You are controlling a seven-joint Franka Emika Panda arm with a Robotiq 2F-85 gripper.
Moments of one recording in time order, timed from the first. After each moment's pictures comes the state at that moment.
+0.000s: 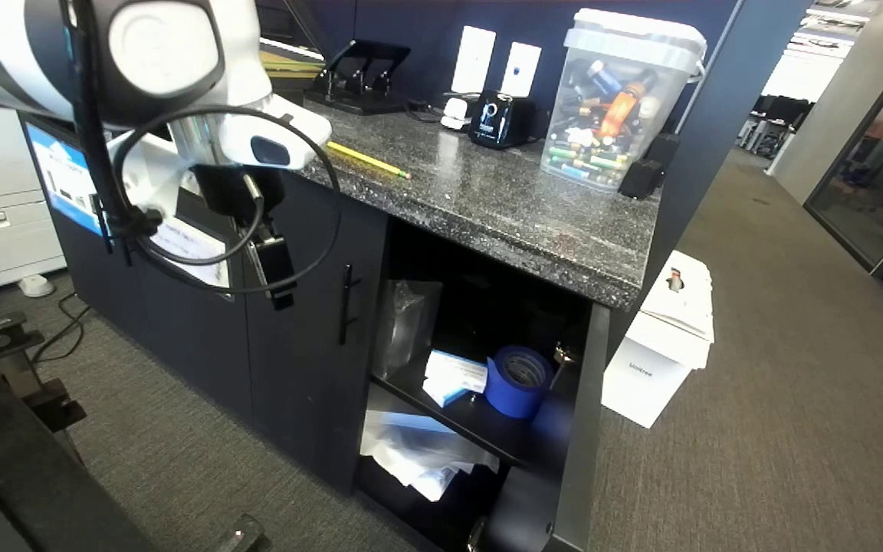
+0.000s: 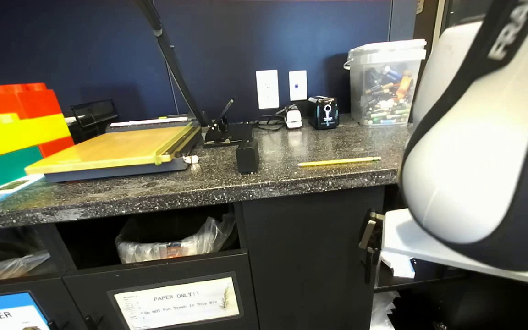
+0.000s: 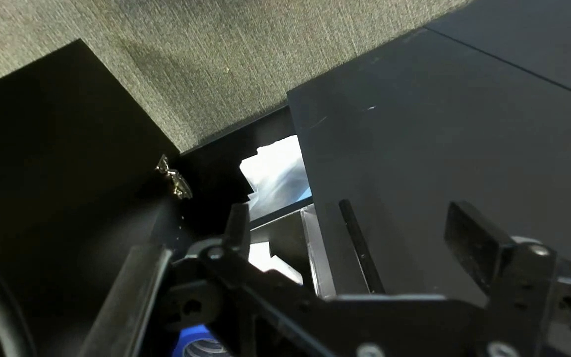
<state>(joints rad) 0.38 0.64 -0.15 -2.24 -0.01 3.09 0.65</state>
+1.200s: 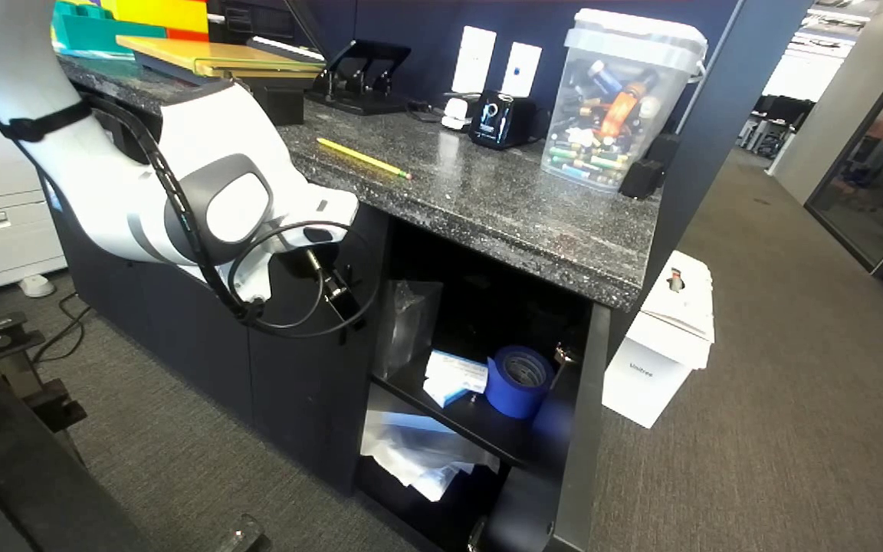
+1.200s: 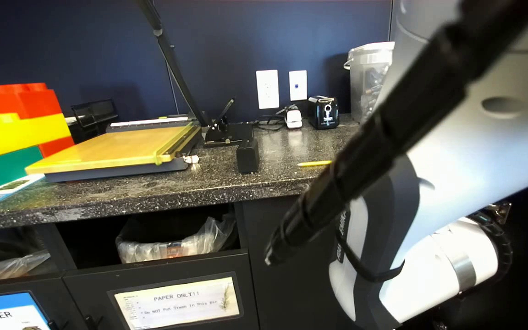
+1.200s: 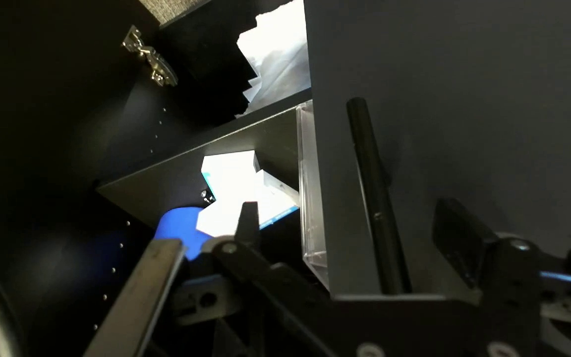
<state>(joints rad) 0.70 1.22 -0.47 -1.72 0.35 3.21 0.66</state>
